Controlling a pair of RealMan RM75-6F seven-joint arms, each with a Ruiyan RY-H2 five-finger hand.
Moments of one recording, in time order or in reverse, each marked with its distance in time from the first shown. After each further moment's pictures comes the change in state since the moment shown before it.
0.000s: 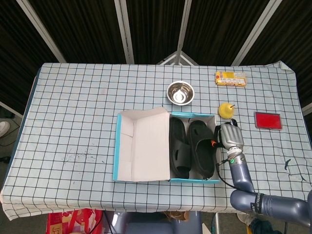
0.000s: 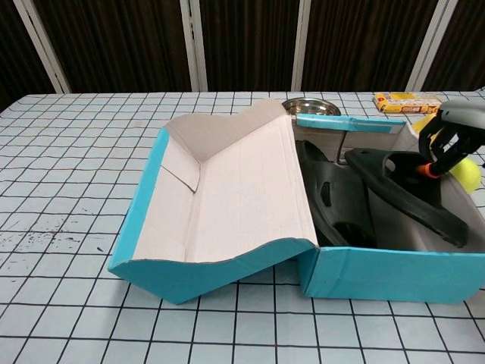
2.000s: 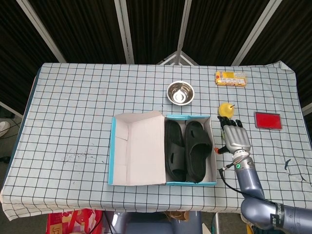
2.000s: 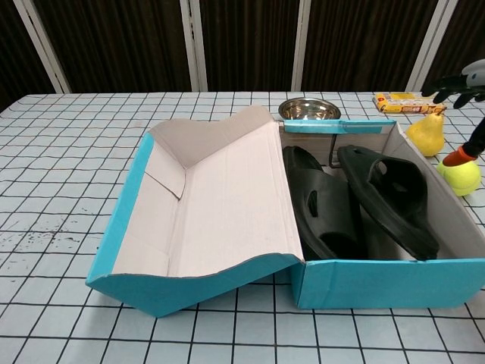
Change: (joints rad) left arm 0.001 0.004 0.001 0.005 0.002 -0.013 -0.023; right arm -0.070 0.253 0.196 -0.415 0.134 0.027 -0.321
